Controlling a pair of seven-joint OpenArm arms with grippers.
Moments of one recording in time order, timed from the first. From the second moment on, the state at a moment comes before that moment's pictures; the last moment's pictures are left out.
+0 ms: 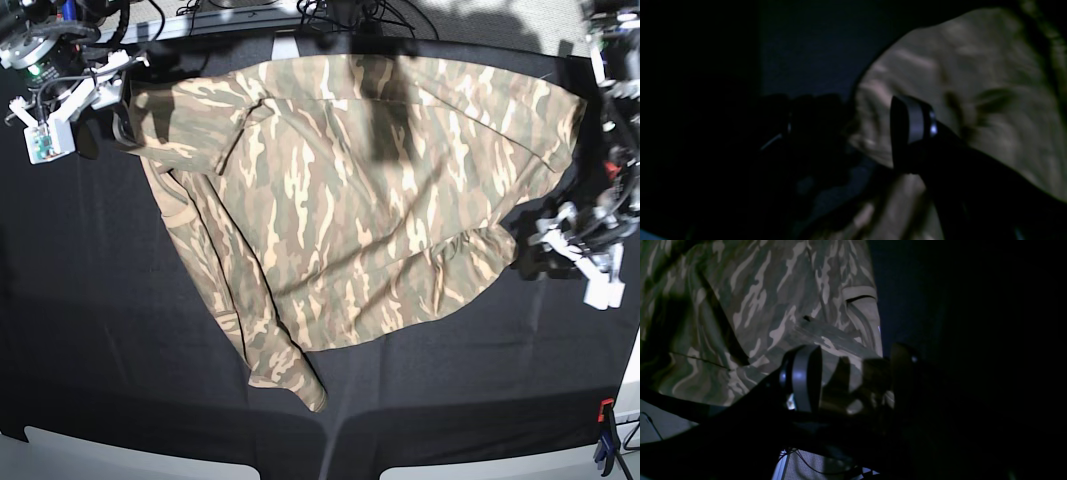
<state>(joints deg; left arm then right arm) -6.5 -19.9 -13.0 75.9 -35.0 -24.4 42.7 -37.8 12.1 39.8 134.0 36.3 34.5 -56.8</state>
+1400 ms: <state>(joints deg) -13.2 -18.2 -13.0 66.7 -30.8 -26.4 38.0 -37.8 12.1 39.8 134.0 36.3 34.5 -57.7</state>
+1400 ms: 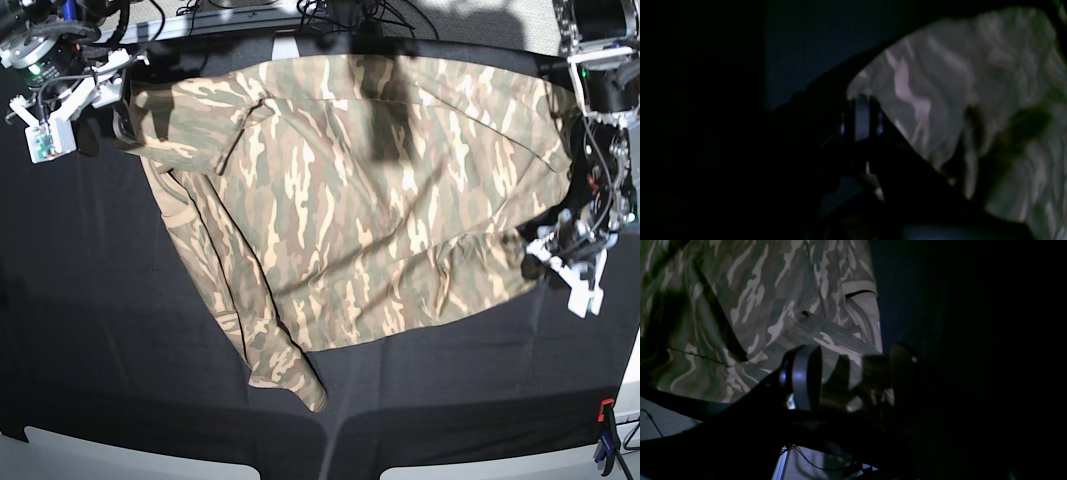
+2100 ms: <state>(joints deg) -28.8 -19.6 12.1 60.8 -5.9 -14.8 22.1 -37.8 11.9 39.8 134.0 36.3 34.5 -56.4</state>
